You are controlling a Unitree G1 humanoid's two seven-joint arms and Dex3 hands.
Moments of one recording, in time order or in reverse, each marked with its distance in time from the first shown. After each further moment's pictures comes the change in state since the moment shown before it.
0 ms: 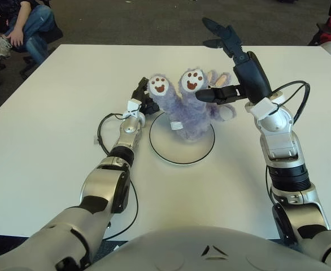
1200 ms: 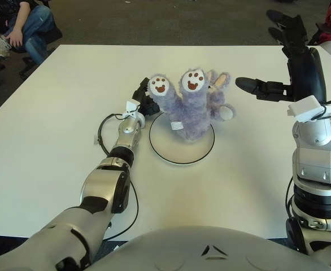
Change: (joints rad) left arm 0.005 0.002 0.029 0.004 -0.047 -0.003 -0.125; right arm 0.155 -0.020 -0.178 -0.396 -0.091 0.591 0.009
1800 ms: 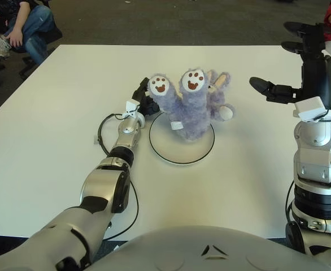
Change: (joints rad) left arm 0.000 0.011 0.008 0.000 0.000 -0.001 0.003; right arm 0.044 0.030 -0.051 0.124 -0.087 -0.077 -0.222
